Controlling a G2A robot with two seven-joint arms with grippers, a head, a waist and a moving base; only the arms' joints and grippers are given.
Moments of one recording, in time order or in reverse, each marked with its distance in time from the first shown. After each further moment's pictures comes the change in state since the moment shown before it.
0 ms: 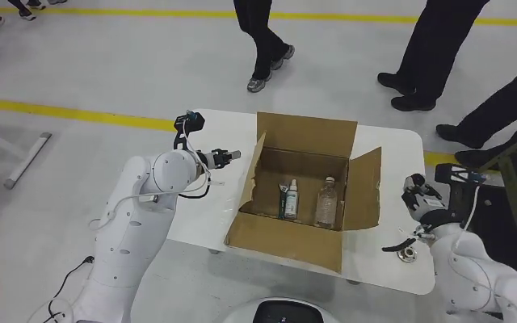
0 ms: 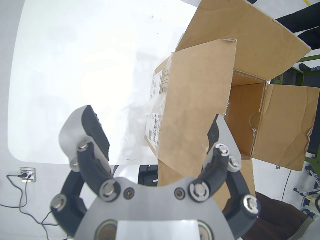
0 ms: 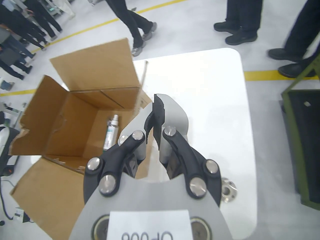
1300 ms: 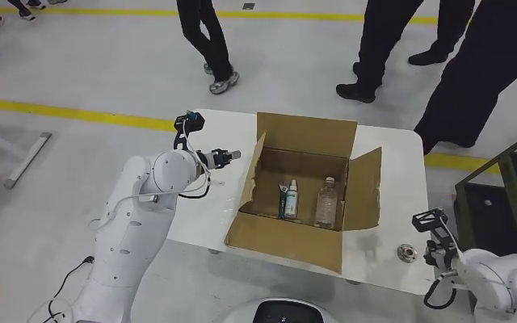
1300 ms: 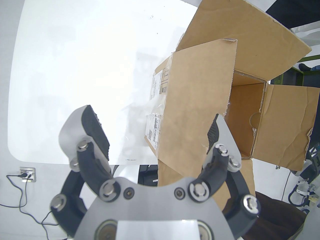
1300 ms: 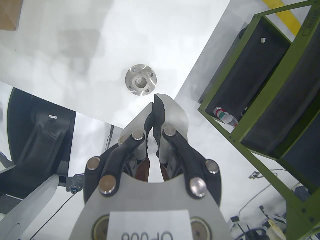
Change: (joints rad) left arm 0.000 0.000 0.000 0.000 0.000 0.000 0.000; right arm 0.013 0.070 0.128 0.231 -0.181 -0.586 0.637
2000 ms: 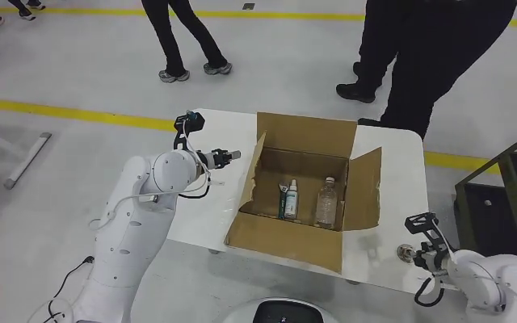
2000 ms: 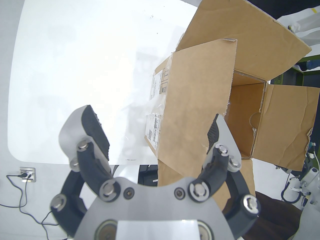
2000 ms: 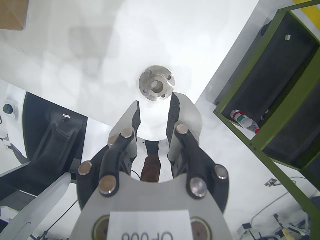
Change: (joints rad) left arm 0.000 0.000 0.000 0.000 0.000 0.000 0.000; right arm 0.015 0.010 -0.049 0.109 0.041 0.034 -0.055
